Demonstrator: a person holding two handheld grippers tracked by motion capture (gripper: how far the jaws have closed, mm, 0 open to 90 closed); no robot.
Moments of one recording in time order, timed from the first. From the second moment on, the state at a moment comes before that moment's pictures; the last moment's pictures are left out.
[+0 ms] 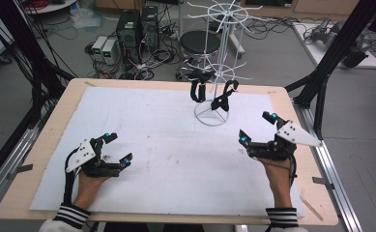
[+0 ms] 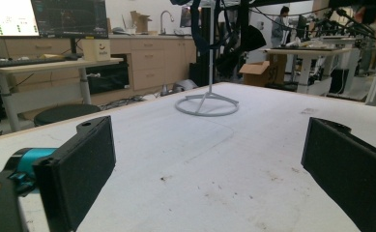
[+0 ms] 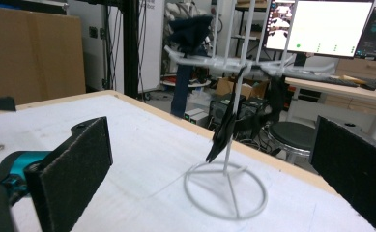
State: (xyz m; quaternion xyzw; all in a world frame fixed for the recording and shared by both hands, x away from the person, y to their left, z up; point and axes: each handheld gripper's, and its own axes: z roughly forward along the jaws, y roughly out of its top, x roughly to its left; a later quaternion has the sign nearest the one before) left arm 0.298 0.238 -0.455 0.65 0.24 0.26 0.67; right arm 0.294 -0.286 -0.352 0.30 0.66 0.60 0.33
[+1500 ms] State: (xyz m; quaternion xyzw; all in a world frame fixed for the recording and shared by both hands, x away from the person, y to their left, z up) left arm 0.295 0.237 -0.455 0.65 0.24 0.27 0.67; right arm 0.258 -0.290 -0.452 0.35 0.63 0.61 0.34
